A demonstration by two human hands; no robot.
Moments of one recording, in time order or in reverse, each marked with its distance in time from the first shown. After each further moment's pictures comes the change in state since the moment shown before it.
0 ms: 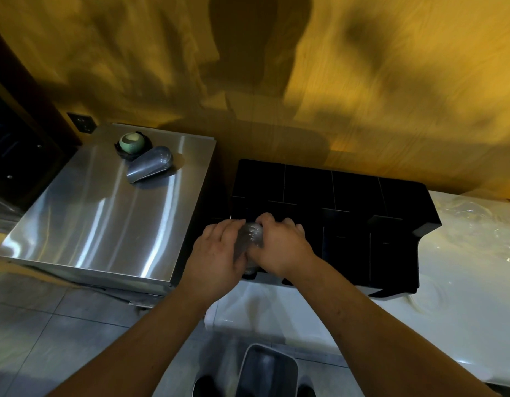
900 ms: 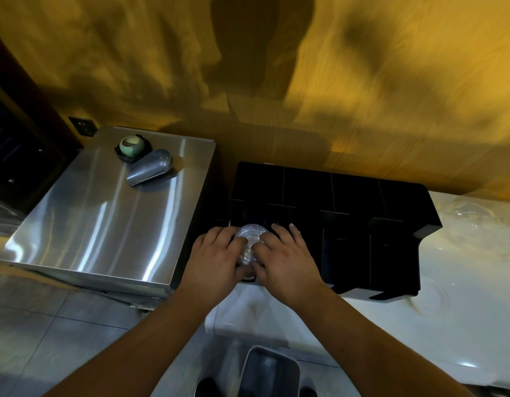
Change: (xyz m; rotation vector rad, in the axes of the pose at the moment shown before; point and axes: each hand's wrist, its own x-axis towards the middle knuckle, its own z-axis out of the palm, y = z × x) left_hand 0.003 -0.005 0.004 0.324 -0.168 0.076; right_hand -0.034 0.014 0.017 -0.339 0.117 -0.267
